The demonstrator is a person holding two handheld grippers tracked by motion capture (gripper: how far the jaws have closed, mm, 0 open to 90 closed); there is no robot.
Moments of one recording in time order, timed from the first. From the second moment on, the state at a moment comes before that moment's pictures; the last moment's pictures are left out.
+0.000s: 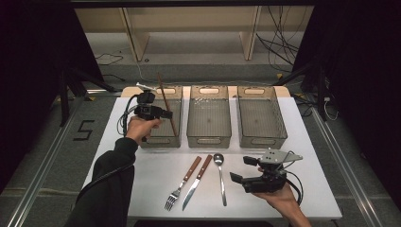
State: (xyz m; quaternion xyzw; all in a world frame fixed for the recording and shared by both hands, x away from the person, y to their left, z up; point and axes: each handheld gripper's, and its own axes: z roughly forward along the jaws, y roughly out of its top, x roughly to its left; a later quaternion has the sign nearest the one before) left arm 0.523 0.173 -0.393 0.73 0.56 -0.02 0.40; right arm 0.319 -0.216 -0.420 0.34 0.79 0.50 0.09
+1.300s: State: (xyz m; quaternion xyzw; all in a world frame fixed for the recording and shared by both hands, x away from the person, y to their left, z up) left arm 0.460 0.175 -0.356 0.74 0.52 0.05 0.42; right arm 0.318 -0.216 -0.420 0.34 0.79 0.50 0.10
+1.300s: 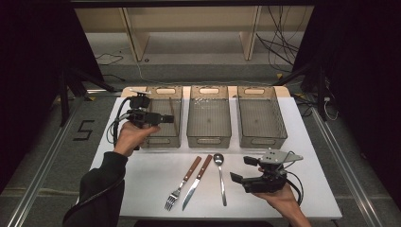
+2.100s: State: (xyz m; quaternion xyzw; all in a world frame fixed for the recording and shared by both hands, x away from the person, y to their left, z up) left arm 0.384 0.192 -0.399 0.74 0.45 0.07 0.49; right arm 0.312 -0.187 -0.423 0.36 0.82 0.42 0.11
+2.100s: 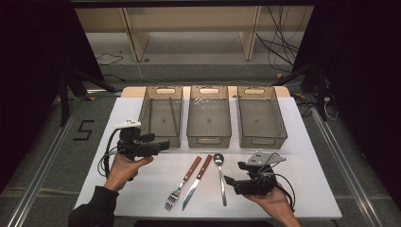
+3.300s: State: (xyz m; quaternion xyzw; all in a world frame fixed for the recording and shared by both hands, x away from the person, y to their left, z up) left arm 0.328 0.196 -0.440 0.75 0.39 0.12 0.51; right arm 0.306 -0.160 -0.448 0.31 0.85 0.41 0.07
